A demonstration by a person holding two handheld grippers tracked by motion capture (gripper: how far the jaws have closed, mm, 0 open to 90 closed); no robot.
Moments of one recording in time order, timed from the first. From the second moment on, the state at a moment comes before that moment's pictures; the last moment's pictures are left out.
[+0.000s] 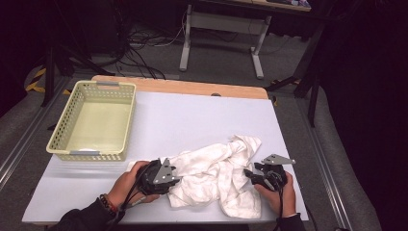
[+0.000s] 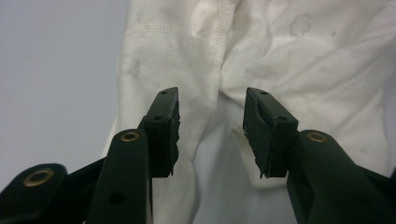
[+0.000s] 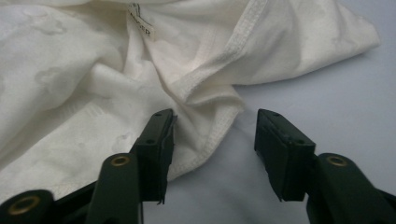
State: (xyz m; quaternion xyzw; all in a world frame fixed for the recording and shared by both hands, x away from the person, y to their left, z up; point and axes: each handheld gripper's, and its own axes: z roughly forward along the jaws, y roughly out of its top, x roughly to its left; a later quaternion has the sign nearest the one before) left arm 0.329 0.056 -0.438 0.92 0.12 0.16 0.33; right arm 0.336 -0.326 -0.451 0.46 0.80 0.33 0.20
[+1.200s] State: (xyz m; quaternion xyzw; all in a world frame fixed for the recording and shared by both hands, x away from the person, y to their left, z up) left arm 0.412 0.071 -0.408 0.83 0.31 0.19 0.42; right arm 0.373 -0.346 -0.431 0.46 0.78 0.30 0.29
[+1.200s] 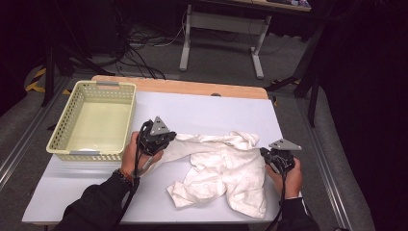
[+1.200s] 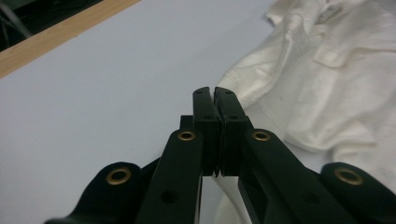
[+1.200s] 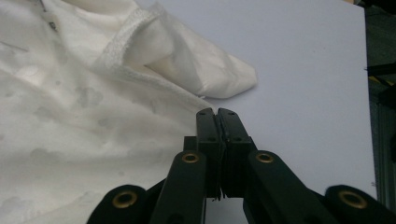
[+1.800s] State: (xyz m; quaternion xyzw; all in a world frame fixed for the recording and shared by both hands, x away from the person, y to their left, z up) left arm 0.382 0.063 -0.412 0.87 0.23 0.18 0.39; right arm 0.385 -0.324 -0.402 0.43 0.78 0.36 0.29
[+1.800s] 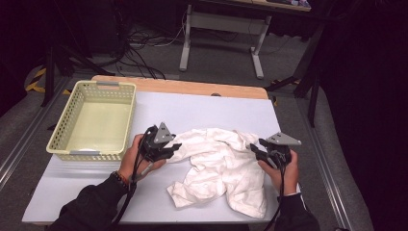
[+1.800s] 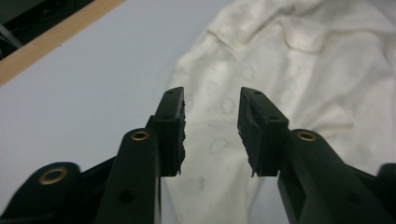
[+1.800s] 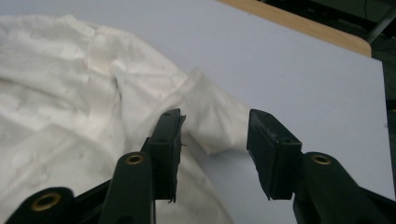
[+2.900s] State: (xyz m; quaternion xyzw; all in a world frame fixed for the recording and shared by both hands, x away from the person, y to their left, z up) left arm 0.353 0.102 -0.436 0.90 0.21 0.13 0.35; right arm 0.435 -0.325 -0.379 0.48 0.74 0.32 0.35
